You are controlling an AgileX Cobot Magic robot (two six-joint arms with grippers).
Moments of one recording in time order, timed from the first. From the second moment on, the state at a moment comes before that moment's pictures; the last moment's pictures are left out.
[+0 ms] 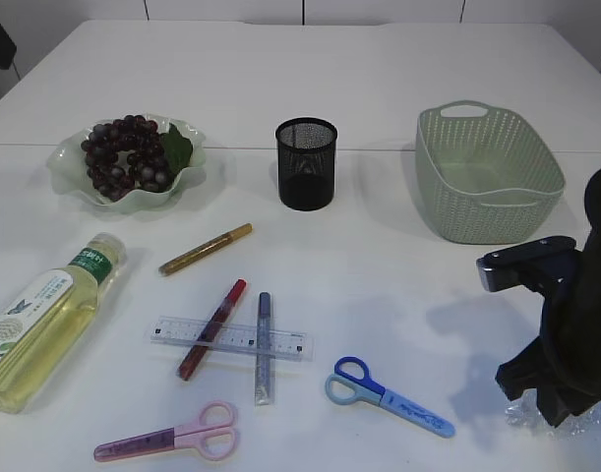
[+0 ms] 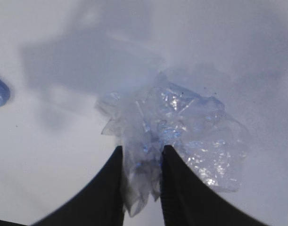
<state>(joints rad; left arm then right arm) -0.12 1.51 -1.58 -0.27 1.24 0.01 0.29 1.66 -0.81 -0.05 0.84 0.04</state>
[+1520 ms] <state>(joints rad) -0.12 1.51 -1.58 -0.30 1.24 0.01 0.29 1.67 -1.62 -0.09 1.23 0.08</state>
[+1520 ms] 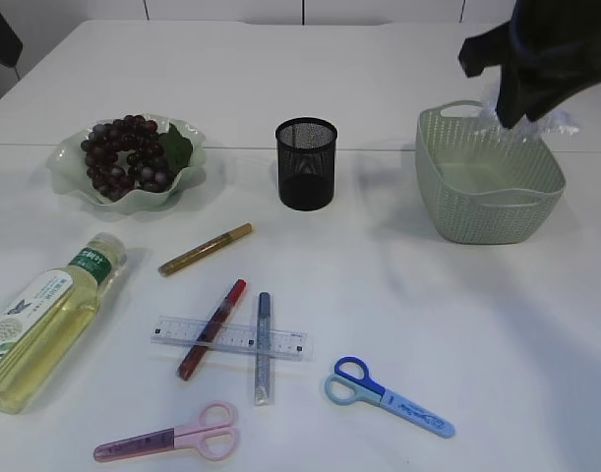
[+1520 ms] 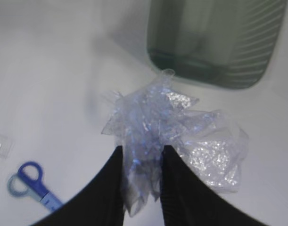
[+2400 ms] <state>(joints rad) -0.12 1.51 -1.58 -0.30 1.25 0.01 0.15 2.14 -2.07 -0.26 1.24 0.15</state>
